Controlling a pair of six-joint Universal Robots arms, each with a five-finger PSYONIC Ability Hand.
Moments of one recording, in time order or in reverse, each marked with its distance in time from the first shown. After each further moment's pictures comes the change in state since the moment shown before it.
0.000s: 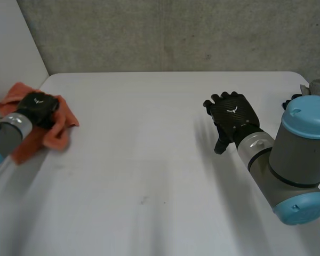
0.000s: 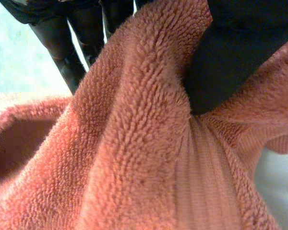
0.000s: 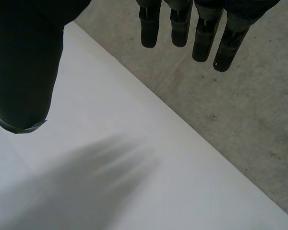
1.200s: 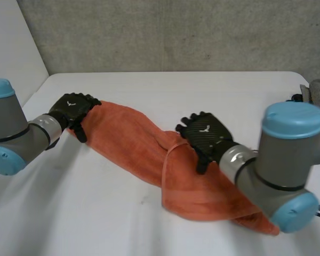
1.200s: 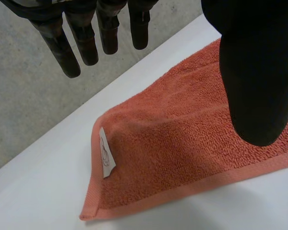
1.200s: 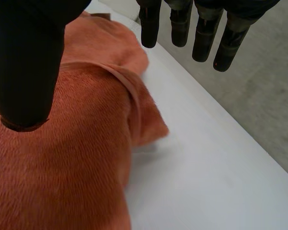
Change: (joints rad) left arm -0.161 0.074 -0.082 -0.069 -0.006 -0.163; right arm 0.063 0.080 -0.052 0.119 -0.173 -0.086; left_hand -0.866 -0.938 -0.921 -0.963 -0.864; right_hand 0.000 0.000 0.000 0.000 0.000
